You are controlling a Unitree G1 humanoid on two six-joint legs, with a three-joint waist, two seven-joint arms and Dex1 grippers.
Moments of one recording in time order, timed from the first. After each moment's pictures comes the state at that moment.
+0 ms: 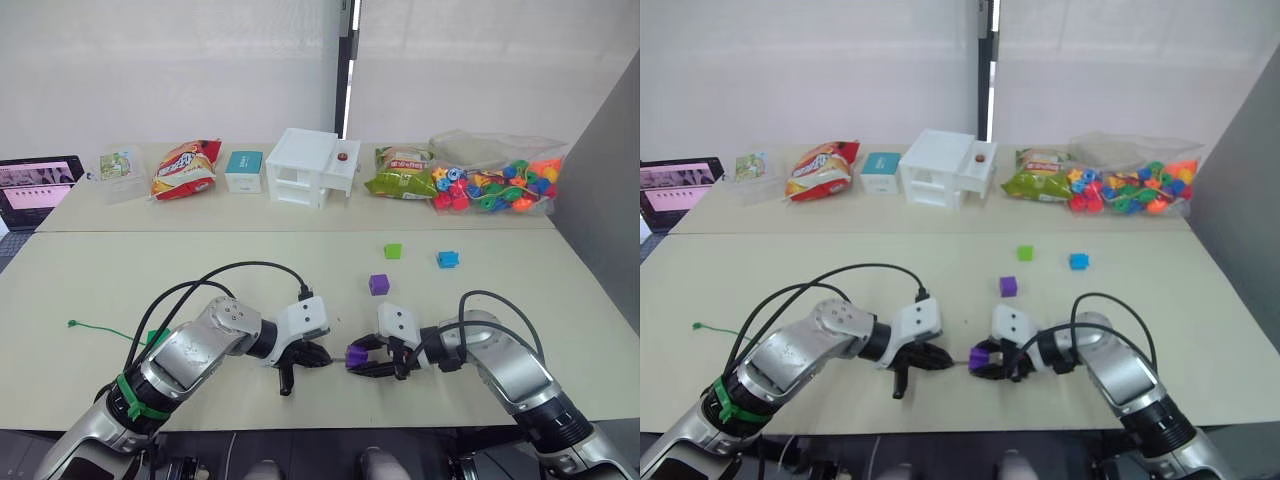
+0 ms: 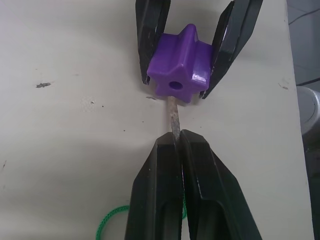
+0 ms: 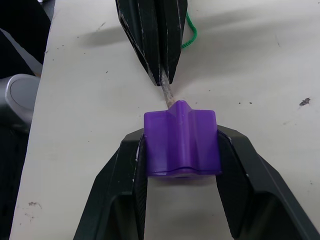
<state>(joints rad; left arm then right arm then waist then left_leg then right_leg) -0.53 0.65 -0.46 -0.38 -0.28 0.91 -1.00 -0.38 -0.64 0.33 -0.17 0.19 0.44 1.18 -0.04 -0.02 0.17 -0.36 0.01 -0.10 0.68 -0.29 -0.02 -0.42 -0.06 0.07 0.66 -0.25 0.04</state>
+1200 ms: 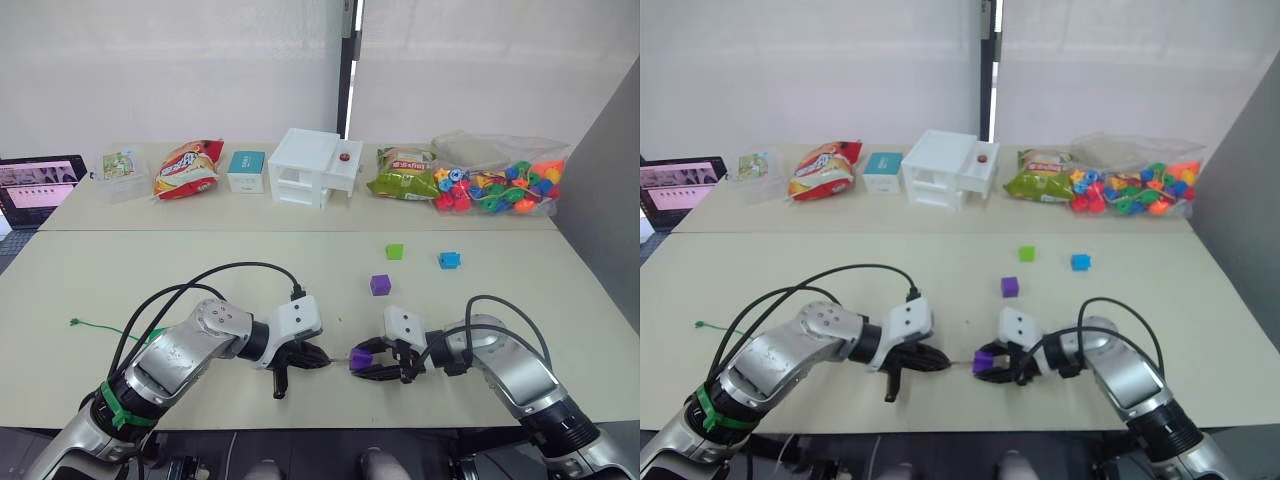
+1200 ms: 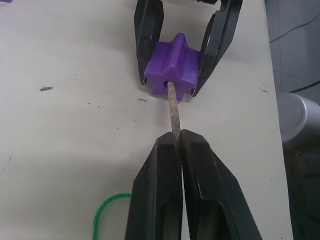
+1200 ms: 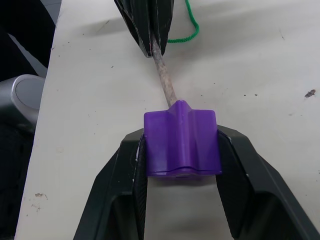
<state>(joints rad) -0.50 0.69 -0.42 -0.42 -0.34 0.89 -1.00 -0.35 -0.66 0.32 -0.16 0.22 0.42 1.17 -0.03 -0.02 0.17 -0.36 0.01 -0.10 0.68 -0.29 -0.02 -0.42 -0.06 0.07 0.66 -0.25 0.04</state>
